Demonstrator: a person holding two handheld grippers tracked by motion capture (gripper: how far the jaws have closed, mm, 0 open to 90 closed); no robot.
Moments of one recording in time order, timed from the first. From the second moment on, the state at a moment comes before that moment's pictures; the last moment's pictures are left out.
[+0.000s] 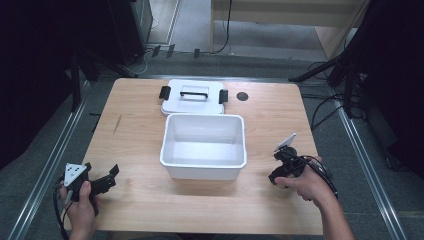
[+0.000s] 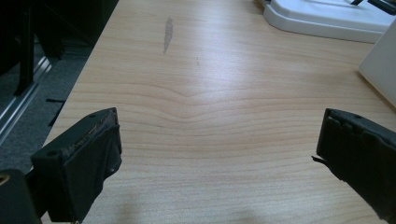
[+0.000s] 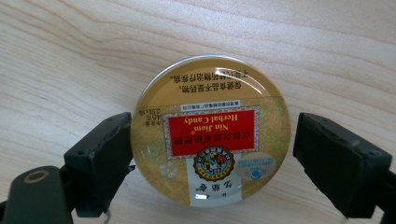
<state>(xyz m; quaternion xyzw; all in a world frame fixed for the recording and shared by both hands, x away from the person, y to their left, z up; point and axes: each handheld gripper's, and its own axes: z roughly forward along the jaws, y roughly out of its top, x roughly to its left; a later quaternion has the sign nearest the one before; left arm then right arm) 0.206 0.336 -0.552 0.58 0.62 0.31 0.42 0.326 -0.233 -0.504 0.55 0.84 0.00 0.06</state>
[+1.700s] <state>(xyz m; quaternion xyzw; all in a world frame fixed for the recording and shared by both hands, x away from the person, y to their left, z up) 0.207 0.336 -0.552 0.58 0.62 0.31 0.42 0.342 -0.213 -0.435 0.51 0.86 0.06 0.04</state>
